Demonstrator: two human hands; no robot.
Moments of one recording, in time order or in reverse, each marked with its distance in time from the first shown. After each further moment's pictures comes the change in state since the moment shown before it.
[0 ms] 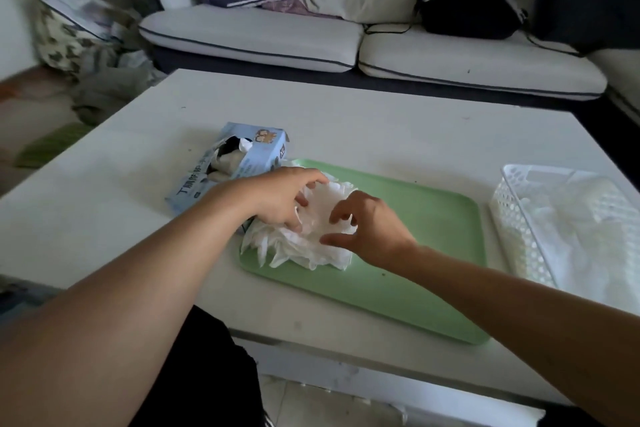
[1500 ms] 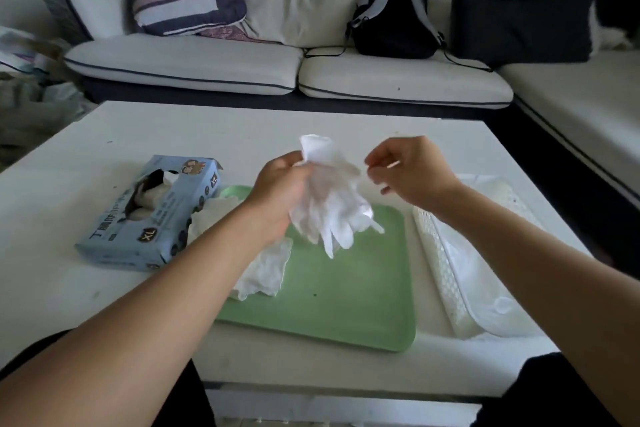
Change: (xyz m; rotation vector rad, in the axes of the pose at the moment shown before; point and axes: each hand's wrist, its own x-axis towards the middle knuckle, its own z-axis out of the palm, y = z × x) left_hand 0.028 0.135 0.026 -1.169 0.463 0.039; right_hand -0.024 0.039 -0.169 0.290 0.300 0.319
